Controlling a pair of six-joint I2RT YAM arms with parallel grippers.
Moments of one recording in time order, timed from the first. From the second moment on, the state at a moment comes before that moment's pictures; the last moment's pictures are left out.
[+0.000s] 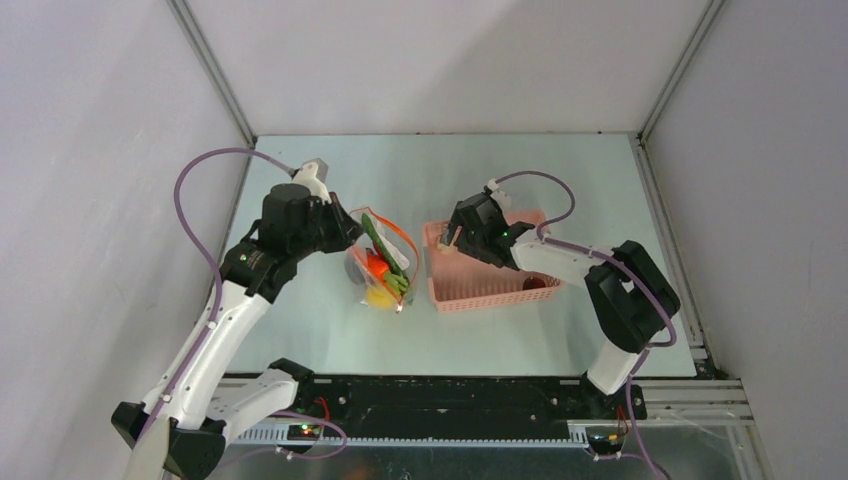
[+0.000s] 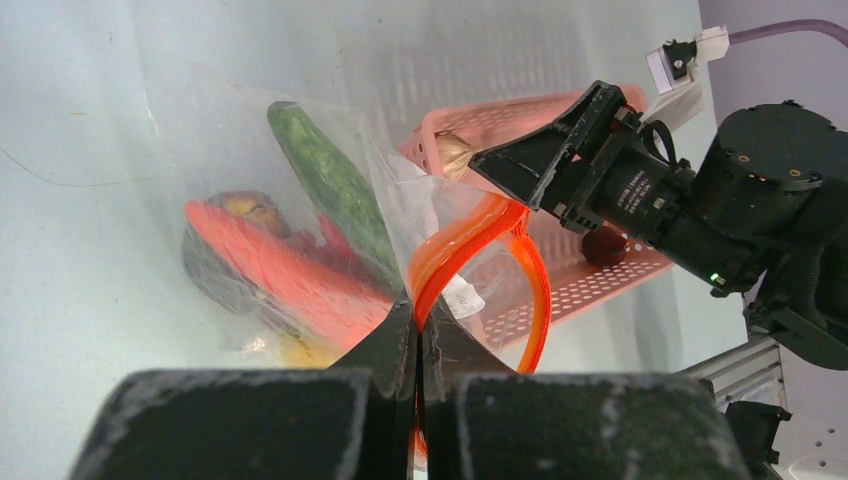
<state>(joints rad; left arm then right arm) -0.39 0.96 1.07 -0.64 0.08 -0.52 0.69 1.71 1.08 -0.17 0.22 0.96</state>
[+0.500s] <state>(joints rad) -0.38 0.96 1.07 -0.64 0.09 -0.52 0.72 1.86 1.16 -0.10 0.27 1.04</state>
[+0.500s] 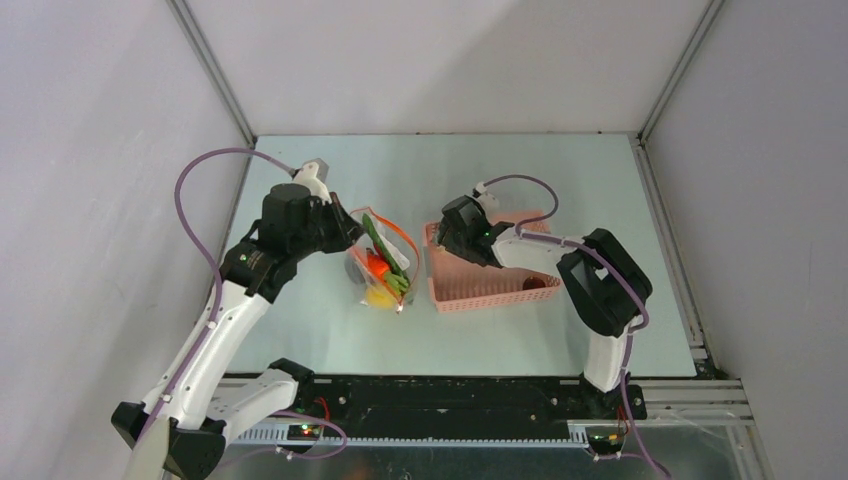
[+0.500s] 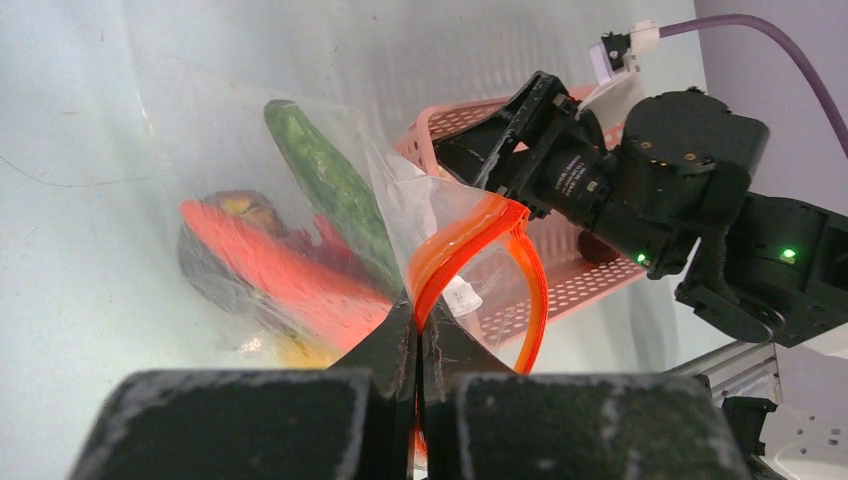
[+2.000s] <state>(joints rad) -0.38 0.97 1.07 -0.64 0.14 -0.52 1.02 1.36 1.09 0.15 0.19 0.54</state>
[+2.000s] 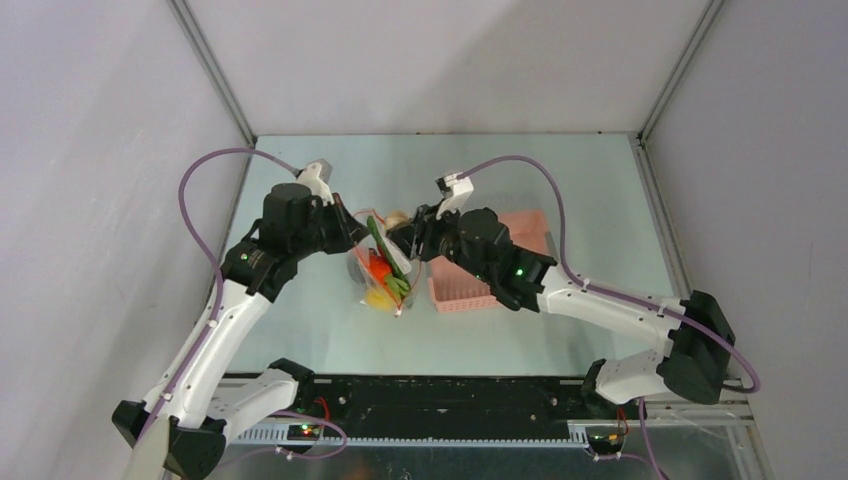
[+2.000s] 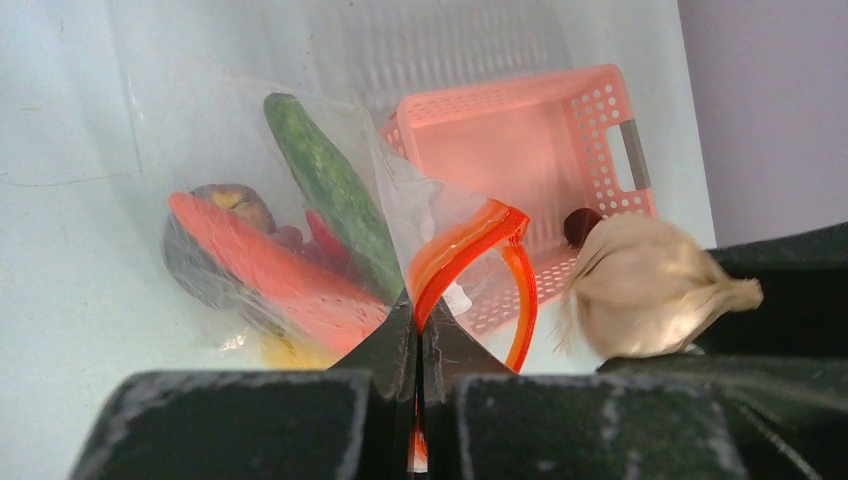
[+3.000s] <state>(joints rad) -0.38 0.97 1.07 -0.64 0.16 -0.52 1.05 1.54 1.14 0.08 0.13 0.60</state>
